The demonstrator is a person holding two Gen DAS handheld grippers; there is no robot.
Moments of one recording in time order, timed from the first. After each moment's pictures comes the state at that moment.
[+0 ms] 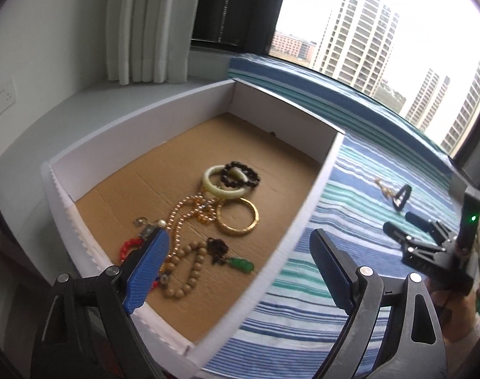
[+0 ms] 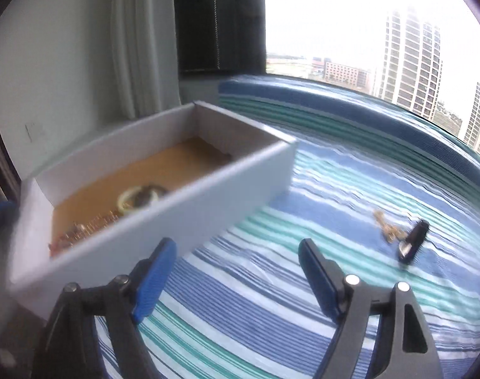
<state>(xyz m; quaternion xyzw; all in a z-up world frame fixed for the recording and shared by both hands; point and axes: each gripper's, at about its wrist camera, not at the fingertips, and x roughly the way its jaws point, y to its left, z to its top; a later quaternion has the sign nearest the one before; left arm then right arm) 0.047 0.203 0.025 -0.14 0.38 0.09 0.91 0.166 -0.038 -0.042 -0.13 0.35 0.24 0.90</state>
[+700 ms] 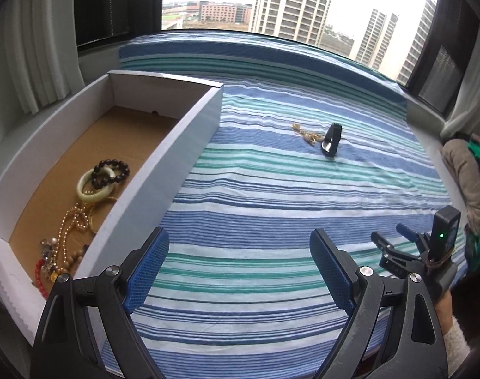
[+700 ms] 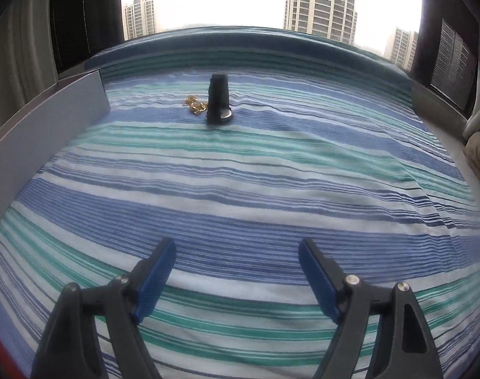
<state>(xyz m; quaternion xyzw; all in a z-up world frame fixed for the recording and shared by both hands) 0.110 0.041 0.027 -0.05 0.44 -0.04 0.90 0.146 -0.267 -0.114 -0.05 0.40 0.05 0.91</state>
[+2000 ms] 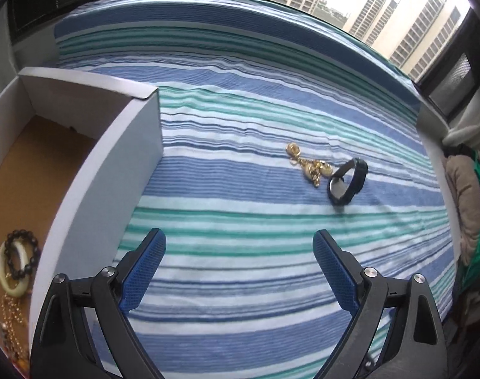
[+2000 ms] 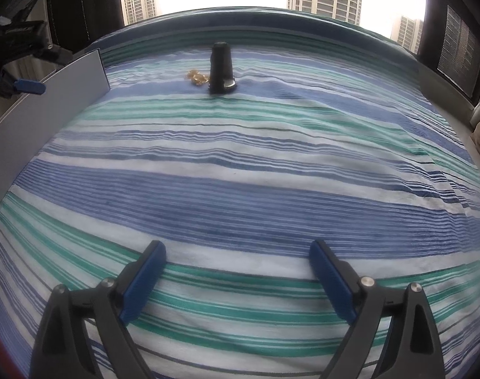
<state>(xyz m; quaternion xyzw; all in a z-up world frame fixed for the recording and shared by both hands) 0.325 0.006 -0.028 -0.10 0.51 -0.08 0.85 0.145 -0.261 -0.135 -0.06 0.43 0.06 0.90</state>
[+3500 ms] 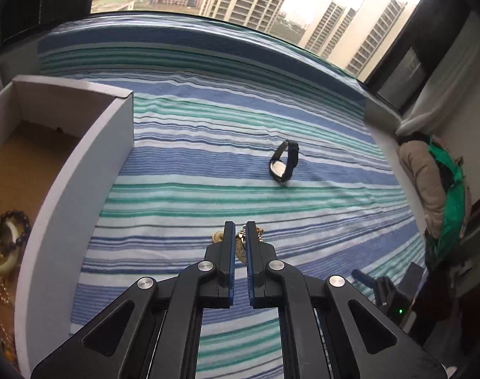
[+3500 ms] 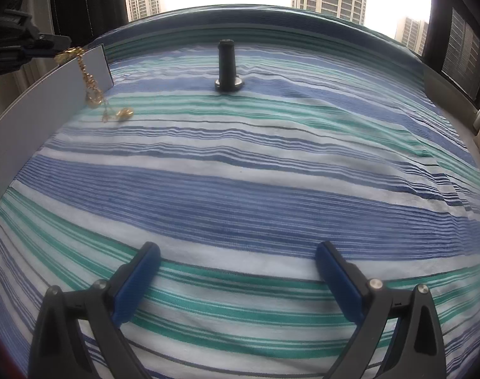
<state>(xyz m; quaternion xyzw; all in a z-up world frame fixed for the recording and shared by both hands) 0.223 0.016 0.008 -0.11 0.46 -0.18 0.87 0.143 -0.257 -0.138 -0.06 0.43 0.06 0.90</state>
